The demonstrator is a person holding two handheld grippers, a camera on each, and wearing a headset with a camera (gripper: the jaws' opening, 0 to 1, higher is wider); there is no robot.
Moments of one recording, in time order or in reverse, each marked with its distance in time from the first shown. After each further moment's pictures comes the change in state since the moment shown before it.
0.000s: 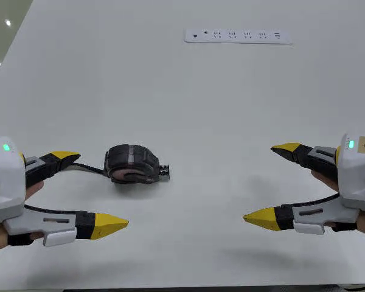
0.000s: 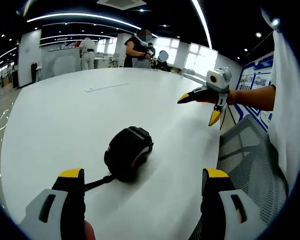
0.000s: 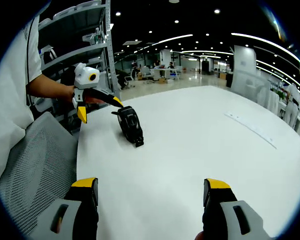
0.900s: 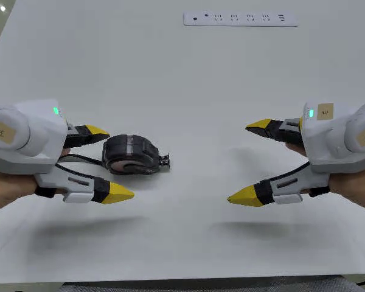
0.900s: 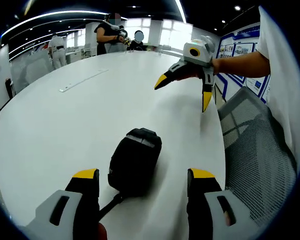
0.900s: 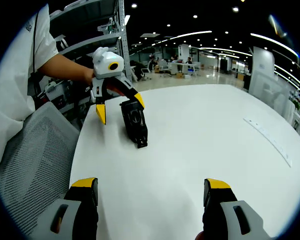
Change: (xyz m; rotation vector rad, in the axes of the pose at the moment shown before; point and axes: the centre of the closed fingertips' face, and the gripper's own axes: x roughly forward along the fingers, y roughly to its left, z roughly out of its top) left arm 0.040 0.020 -0.001 0.217 0.177 -0.133; right arm 0.041 -0.006 0.006 -0.094 0.067 0.122
